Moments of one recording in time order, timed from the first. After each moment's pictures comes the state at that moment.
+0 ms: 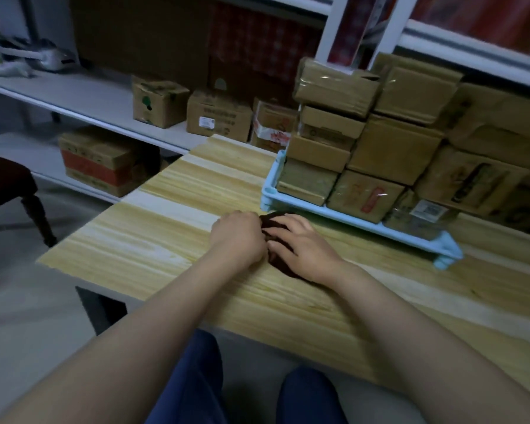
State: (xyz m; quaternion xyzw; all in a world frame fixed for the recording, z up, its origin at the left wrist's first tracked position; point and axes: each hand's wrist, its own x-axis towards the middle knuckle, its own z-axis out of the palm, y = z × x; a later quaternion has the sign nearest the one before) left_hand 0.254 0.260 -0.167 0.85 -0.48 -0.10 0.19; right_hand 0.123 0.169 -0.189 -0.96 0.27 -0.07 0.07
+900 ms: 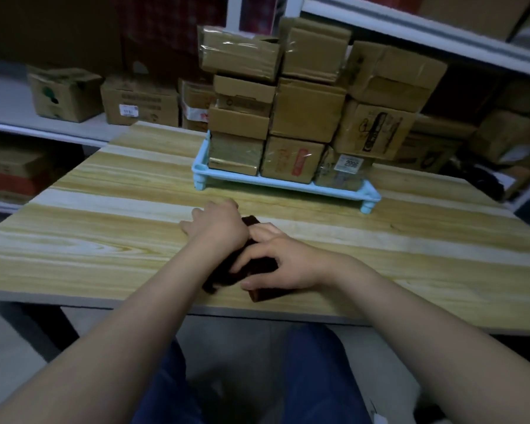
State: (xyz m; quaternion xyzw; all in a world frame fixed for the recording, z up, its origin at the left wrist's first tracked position) left_hand 0.174 0.261 -0.156 0.85 -0.48 -0.16 0.17; right_hand 0.030 0.225 -0.172 -0.96 0.19 -0.04 0.21
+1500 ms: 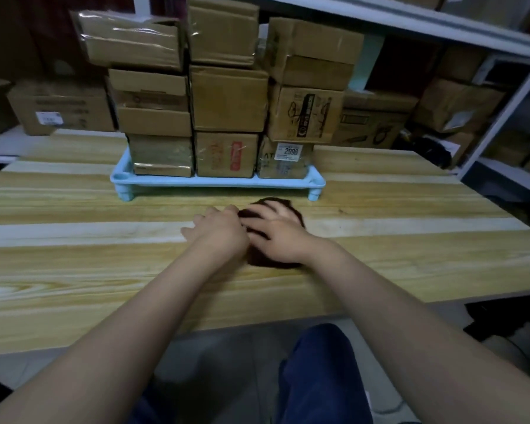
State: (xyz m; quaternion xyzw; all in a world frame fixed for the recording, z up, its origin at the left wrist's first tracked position) left_hand 0.081 0.211 -0.154 0.81 -0.56 -0.17 0.11; right_hand -0.048 0.159 -0.184 -0.89 0.45 -0.02 0.07
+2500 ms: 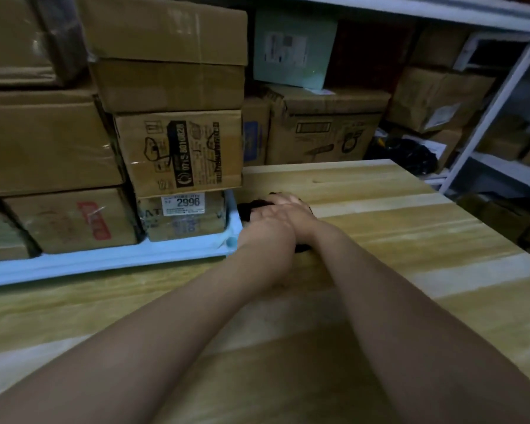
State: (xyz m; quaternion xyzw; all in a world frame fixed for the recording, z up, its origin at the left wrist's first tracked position) left_hand -0.121 0.011 -0.127 0.68 -0.73 -0.07 -0.07; right_hand -0.210 -0.095 -0.183 -0.85 0.51 -0.05 0.11
